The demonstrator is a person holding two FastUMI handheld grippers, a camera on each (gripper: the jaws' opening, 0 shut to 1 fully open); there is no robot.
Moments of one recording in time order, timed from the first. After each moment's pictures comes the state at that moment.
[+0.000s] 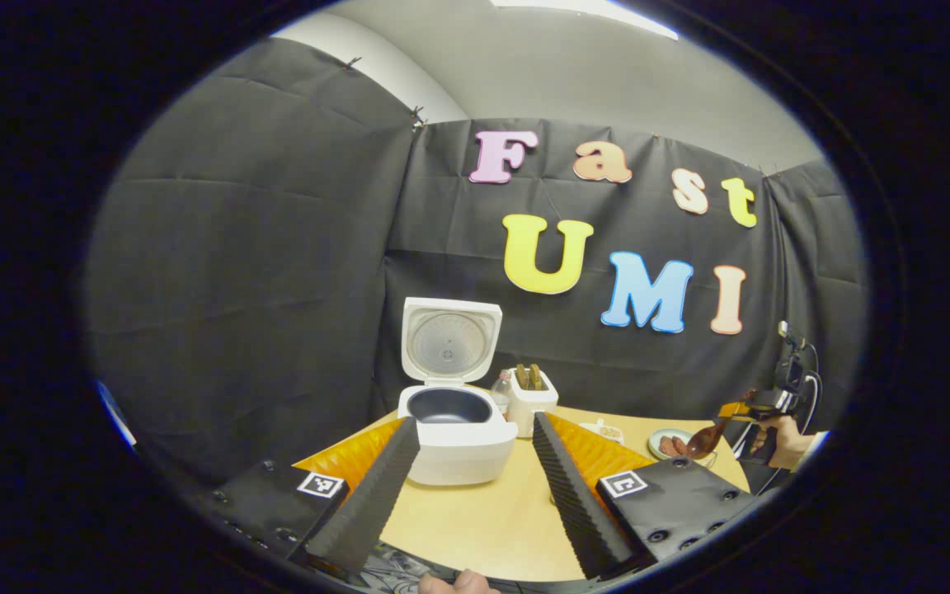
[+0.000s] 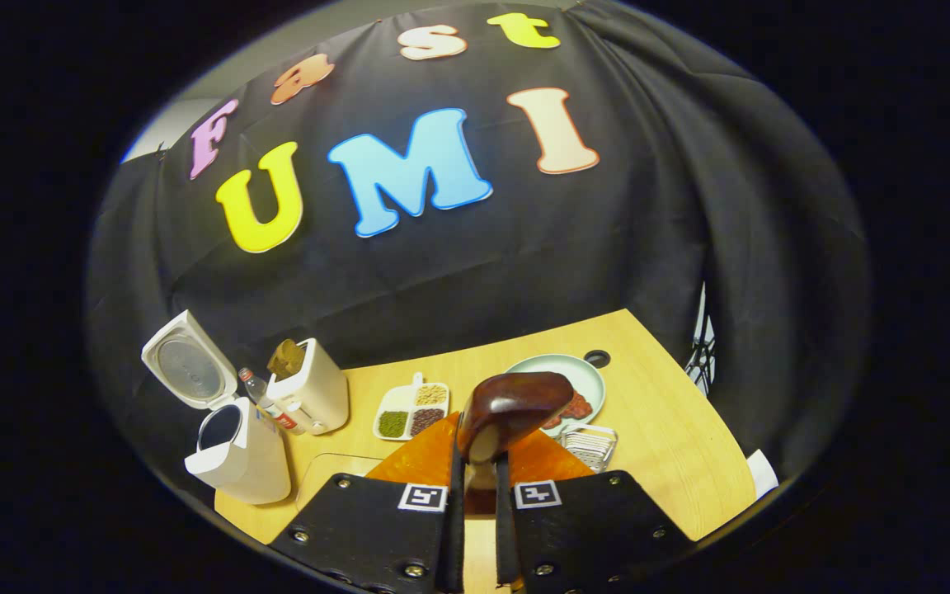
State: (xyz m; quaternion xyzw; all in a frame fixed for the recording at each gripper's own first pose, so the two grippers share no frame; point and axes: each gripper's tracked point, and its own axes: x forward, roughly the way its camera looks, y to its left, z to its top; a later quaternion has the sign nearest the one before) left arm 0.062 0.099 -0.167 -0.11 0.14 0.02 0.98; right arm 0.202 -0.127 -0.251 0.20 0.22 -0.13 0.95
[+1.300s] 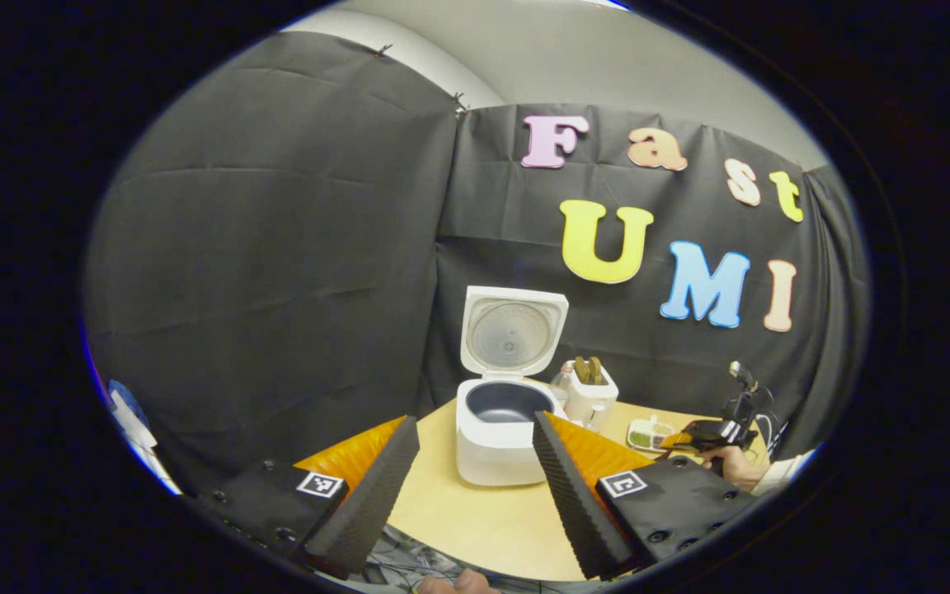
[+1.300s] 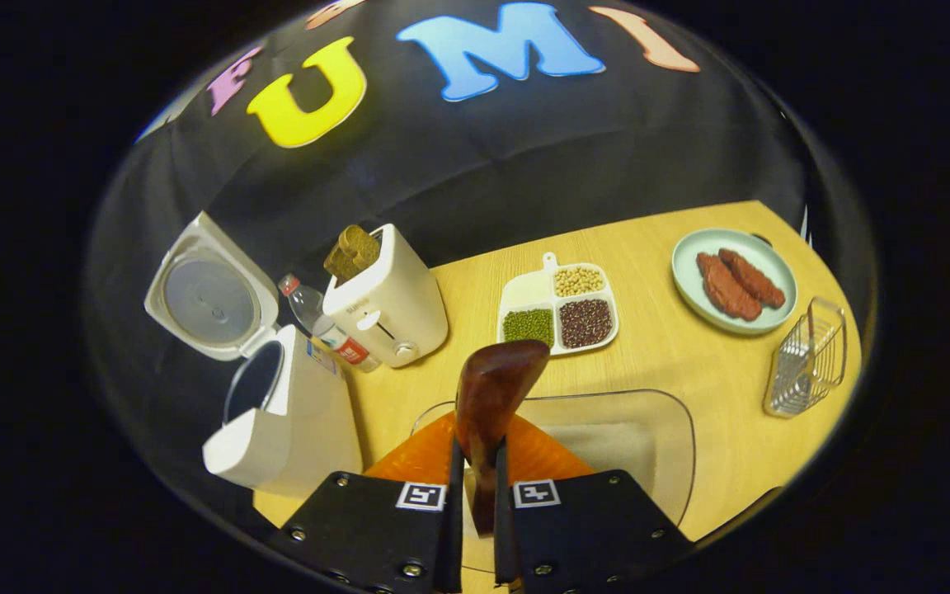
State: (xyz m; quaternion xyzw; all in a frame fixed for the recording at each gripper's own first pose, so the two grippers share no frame) left arm 0.088 0.161 -0.191 -0.08 0.18 0.10 0.97; right arm 0.304 0.062 -0.369 0.33 0.34 -0.01 0.88
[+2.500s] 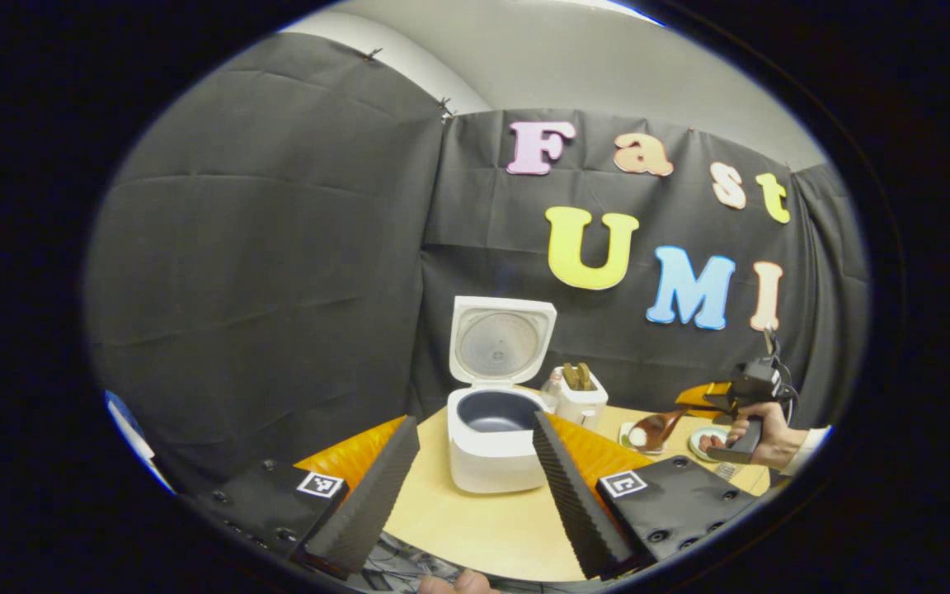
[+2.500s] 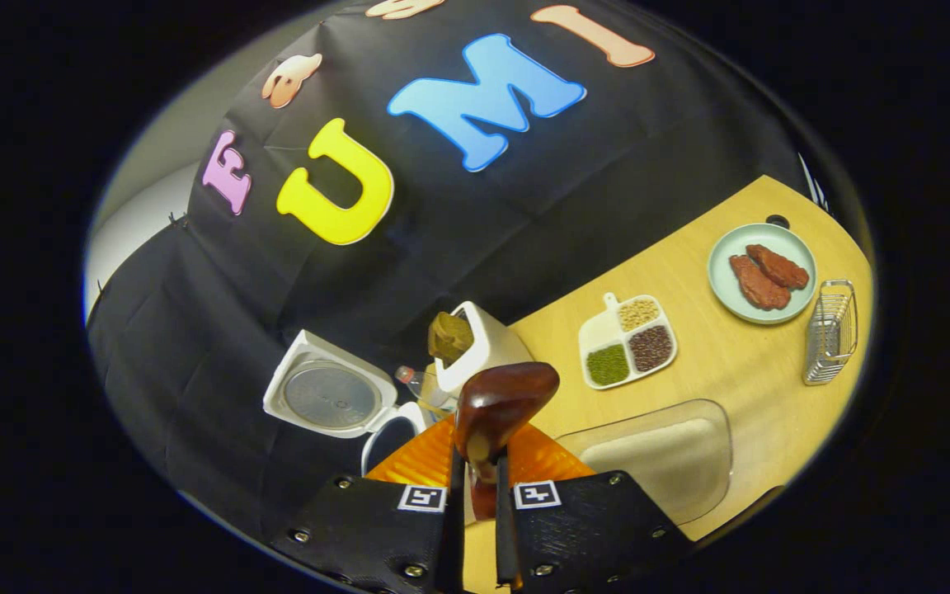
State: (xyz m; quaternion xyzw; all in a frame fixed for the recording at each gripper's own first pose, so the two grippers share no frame) left arm 0.089 0.180 -0.182 -0.09 0.17 0.08 0.98; right arm 0.312 0.092 -0.210 0.43 0.23 0.07 0.87
